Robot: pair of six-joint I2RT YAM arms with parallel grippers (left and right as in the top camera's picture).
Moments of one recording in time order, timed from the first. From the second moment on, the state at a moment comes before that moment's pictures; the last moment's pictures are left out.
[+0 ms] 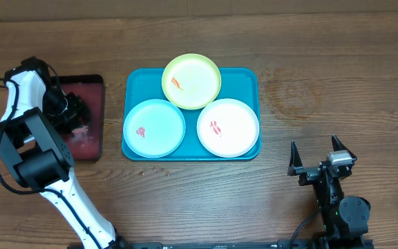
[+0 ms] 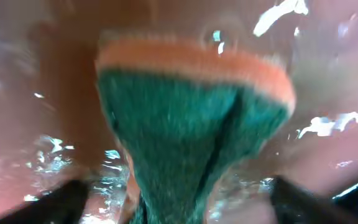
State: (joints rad) left arm 0.43 2.29 1.79 -1.15 0.06 -0.24; right arm 0.10 0.01 0.02 -0.03 -0.03 -0.02
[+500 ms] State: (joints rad) left arm 0.43 2.29 1.79 -1.09 -0.02 -0.23; right arm 0.10 0.01 0.02 -0.03 -0.03 -0.02
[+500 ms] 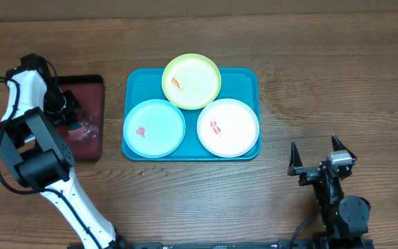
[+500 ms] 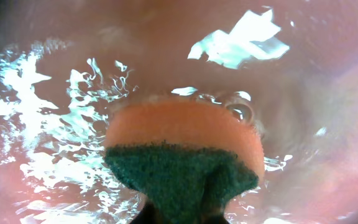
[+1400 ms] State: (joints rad) left arm 0.43 2.18 1.90 -1.37 0.08 -0.23; right arm 0.10 0.01 0.02 -0.03 -0.03 -0.02
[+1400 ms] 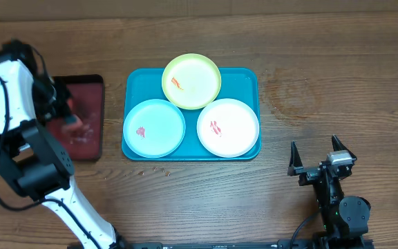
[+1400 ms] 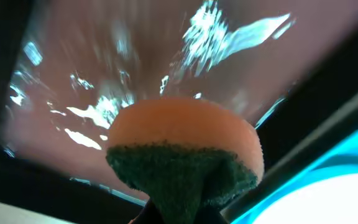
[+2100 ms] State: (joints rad) left arm 0.21 2.02 2.21 -1.66 0.33 -0.20; right arm 0.10 0.01 0.02 -0.03 -0.03 -0.02
